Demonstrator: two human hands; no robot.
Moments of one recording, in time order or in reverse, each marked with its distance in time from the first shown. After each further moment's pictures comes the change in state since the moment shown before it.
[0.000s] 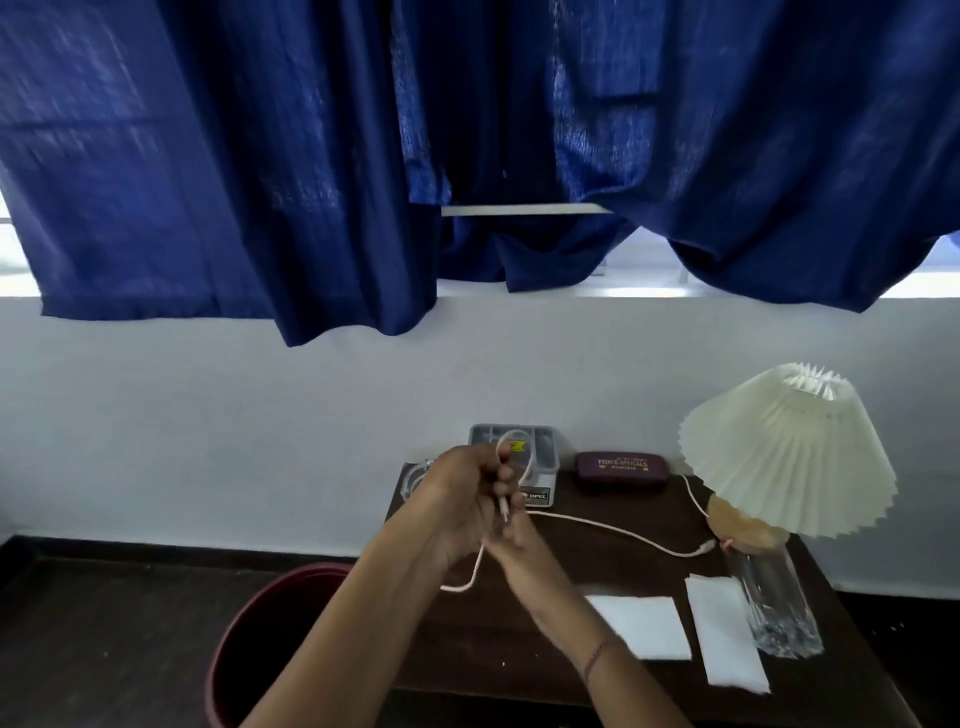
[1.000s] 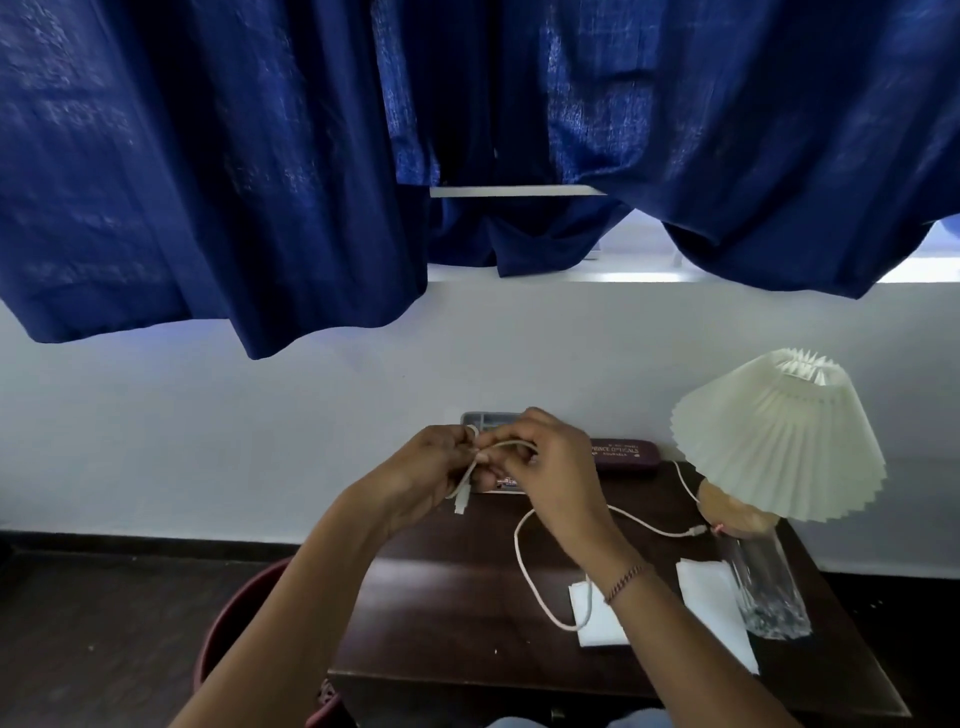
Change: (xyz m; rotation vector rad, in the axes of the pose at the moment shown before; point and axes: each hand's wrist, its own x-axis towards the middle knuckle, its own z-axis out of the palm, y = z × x) left_hand 0.016 0.014 -0.031 0.516 -0.145 0.111; right_hand 0.016 -0.065 -0.038 -0.270 0.292 -0.452
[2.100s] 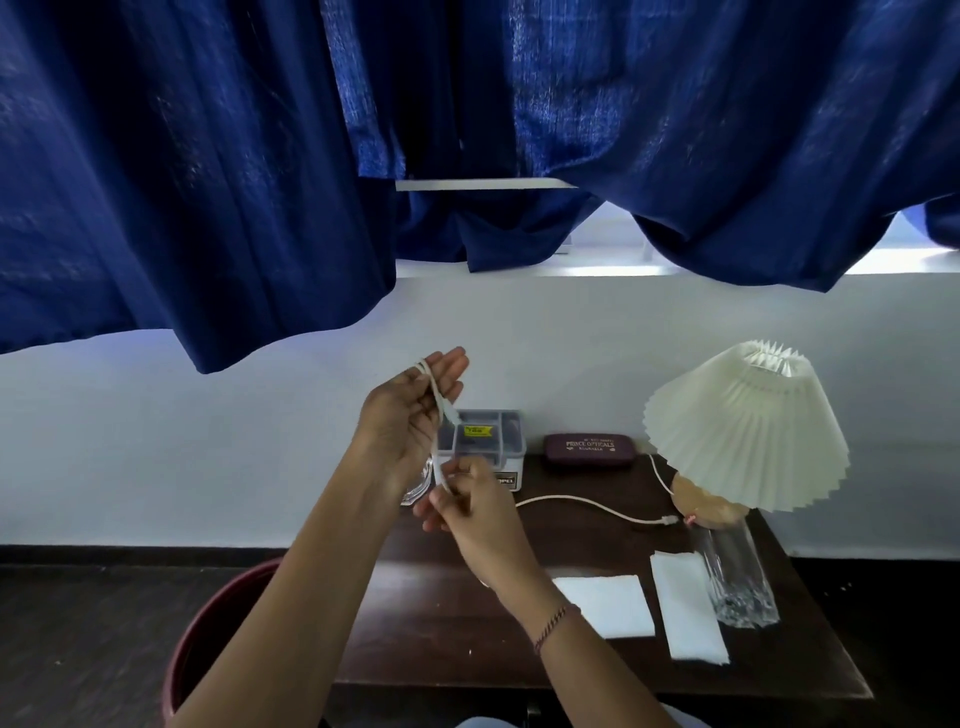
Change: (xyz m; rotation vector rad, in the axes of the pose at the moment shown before) left_hand 0.034 0.018 0.010 -0.676 0.249 0.236; right_hand -0.029 0.022 0.042 0.248 -0.166 0.365
